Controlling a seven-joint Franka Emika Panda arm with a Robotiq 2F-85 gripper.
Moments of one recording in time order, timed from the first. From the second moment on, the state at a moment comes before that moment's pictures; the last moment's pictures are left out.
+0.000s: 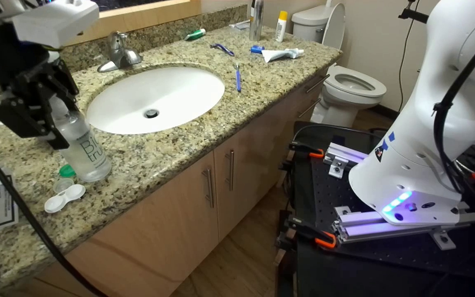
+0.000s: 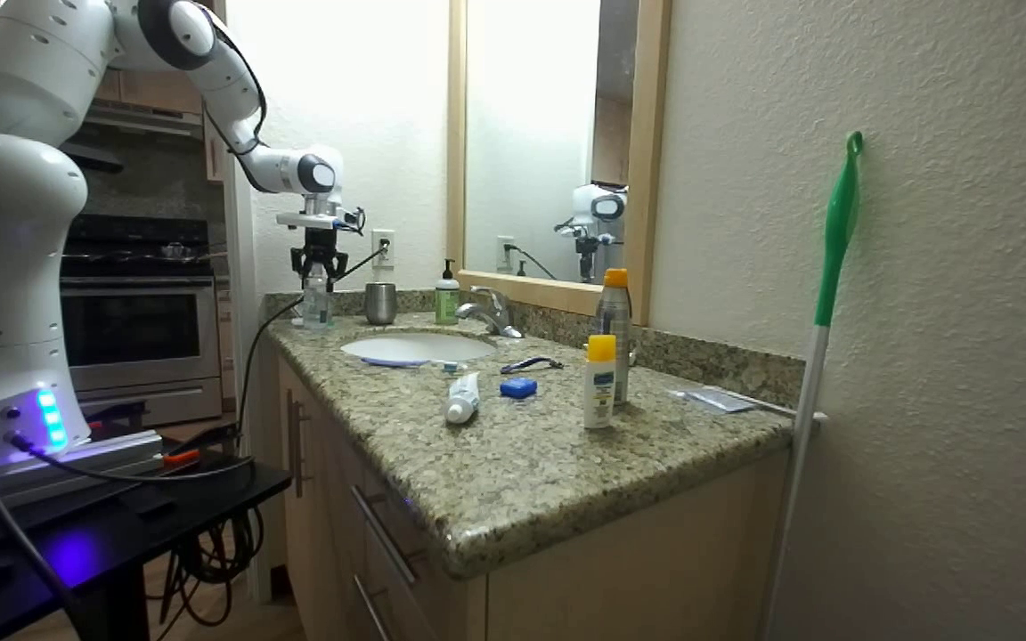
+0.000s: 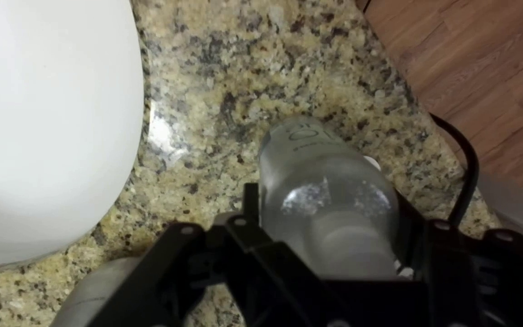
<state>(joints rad) 0.08 0.42 0.10 -1.76 -0.01 2.10 -0.14</state>
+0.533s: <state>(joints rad) 0.14 0.40 0.10 -1.76 -0.14 1.95 -0.02</state>
